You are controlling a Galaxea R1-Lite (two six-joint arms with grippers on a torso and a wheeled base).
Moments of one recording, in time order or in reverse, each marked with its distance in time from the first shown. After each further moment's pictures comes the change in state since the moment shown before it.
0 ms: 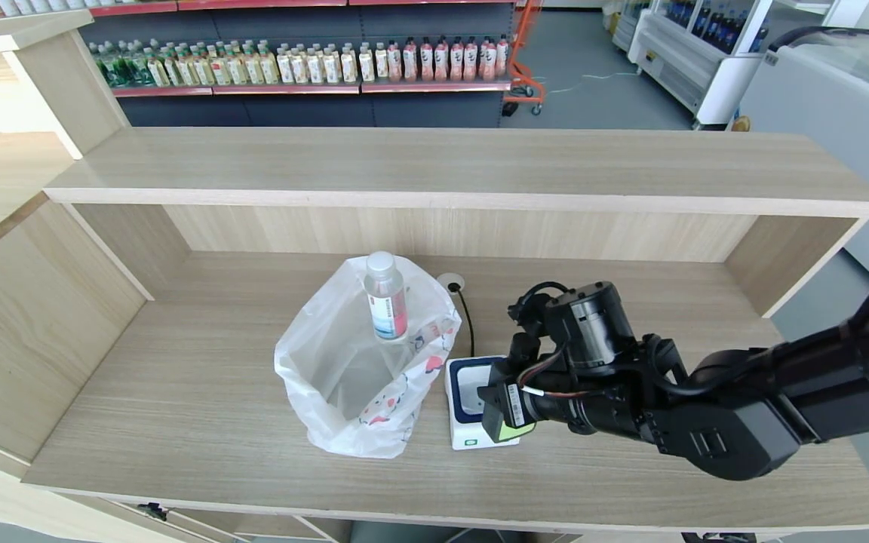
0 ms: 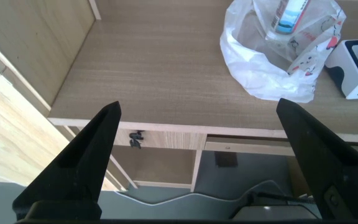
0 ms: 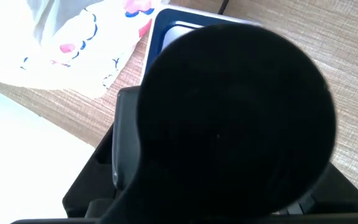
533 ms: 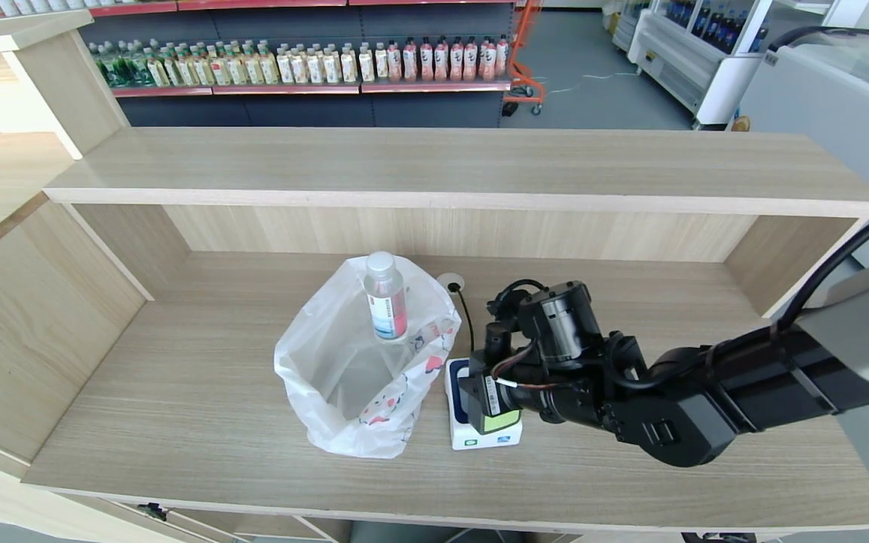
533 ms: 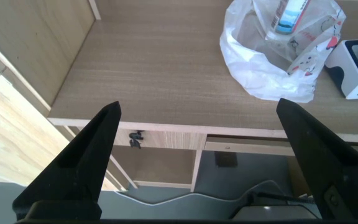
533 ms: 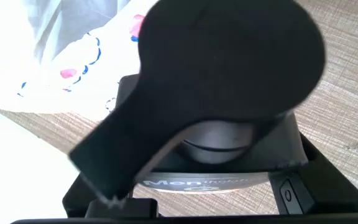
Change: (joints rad) left arm 0.000 0.000 0.000 0.000 0.000 0.000; right arm 0.008 0.094 -0.086 -0.036 0.000 0.000
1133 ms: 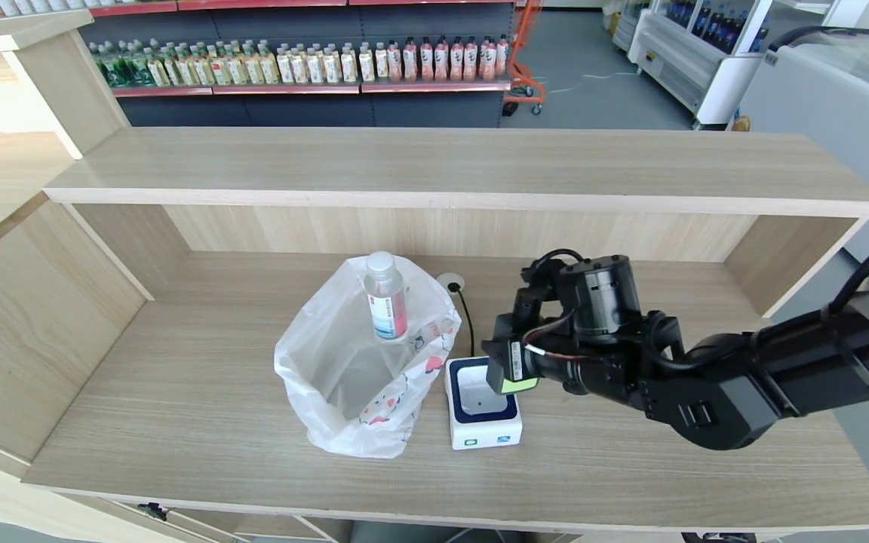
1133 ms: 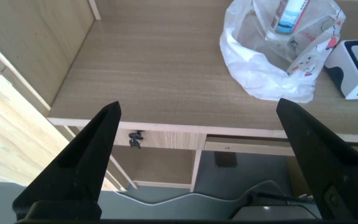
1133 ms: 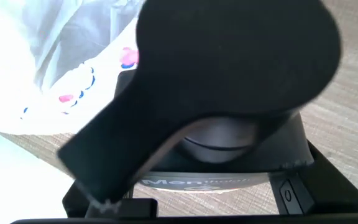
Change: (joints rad) left arm 0.000 0.000 0.000 0.000 0.000 -0.002; right arm -0.077 -0.074 0.036 -0.110 -0.026 -0.016
